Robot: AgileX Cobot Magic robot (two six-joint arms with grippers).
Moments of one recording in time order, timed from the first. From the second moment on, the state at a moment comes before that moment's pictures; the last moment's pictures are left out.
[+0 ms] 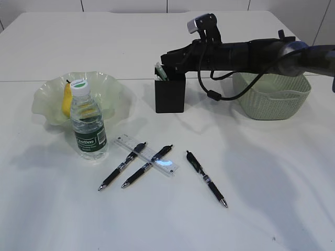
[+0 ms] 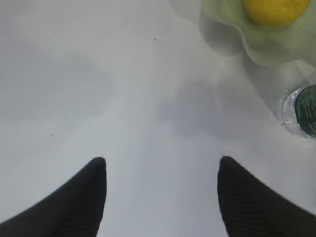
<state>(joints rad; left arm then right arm) 0.07 1.38 -0.90 -0.07 0.65 -0.14 0.14 2.52 -2.04 1.61 0.79 -1.82</state>
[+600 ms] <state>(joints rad) 0.07 1.38 -0.90 -0.07 0.66 -0.14 0.14 2.28 -2.04 1.20 0.79 -1.35</state>
